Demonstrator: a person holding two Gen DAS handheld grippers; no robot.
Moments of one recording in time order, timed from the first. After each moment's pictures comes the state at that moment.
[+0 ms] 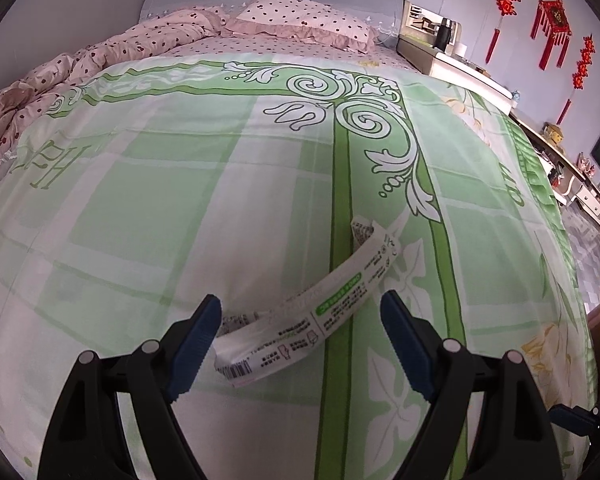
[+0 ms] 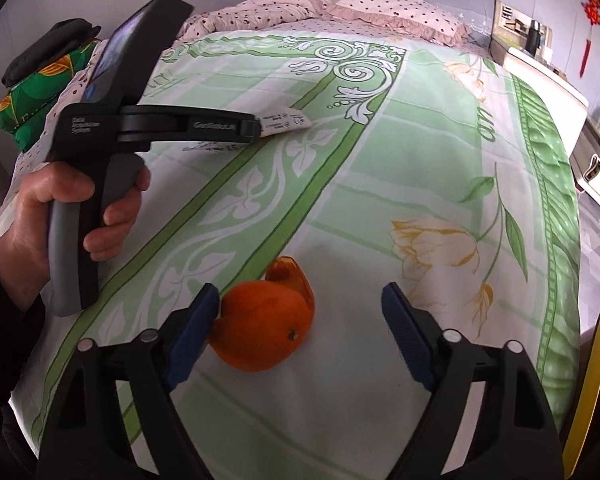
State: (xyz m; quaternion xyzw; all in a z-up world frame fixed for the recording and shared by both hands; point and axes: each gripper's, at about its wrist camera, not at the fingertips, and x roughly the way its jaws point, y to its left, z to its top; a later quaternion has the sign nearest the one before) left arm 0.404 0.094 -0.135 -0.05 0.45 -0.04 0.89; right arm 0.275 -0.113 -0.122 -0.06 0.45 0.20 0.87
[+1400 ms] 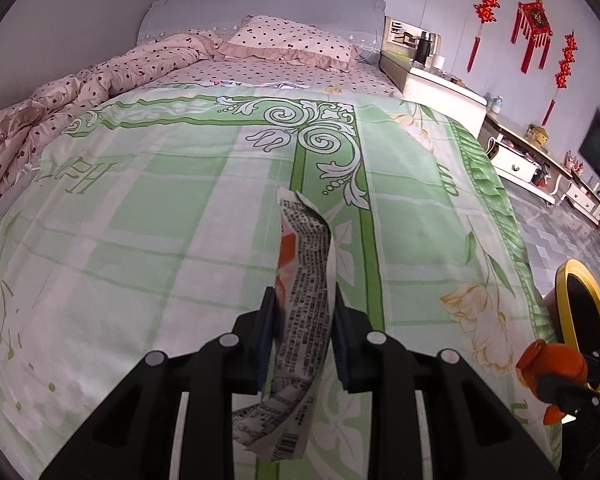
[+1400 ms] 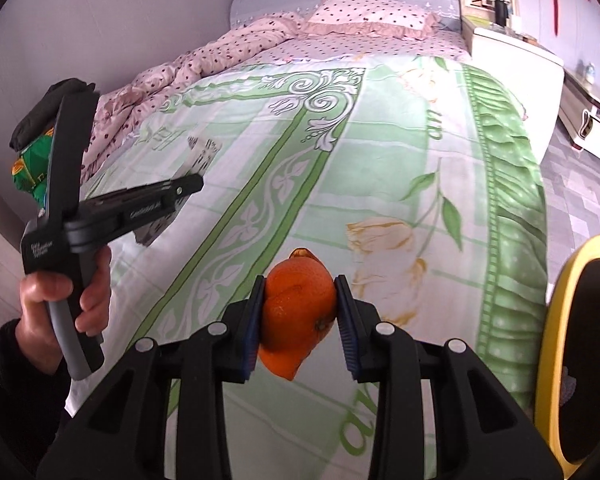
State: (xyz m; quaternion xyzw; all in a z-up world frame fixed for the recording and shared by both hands) left arm 0.312 0.071 -0.073 -0.04 0.42 -0.05 0.91; right arm 0.233 -0.189 -0.050 0.04 0.44 0.18 0.88
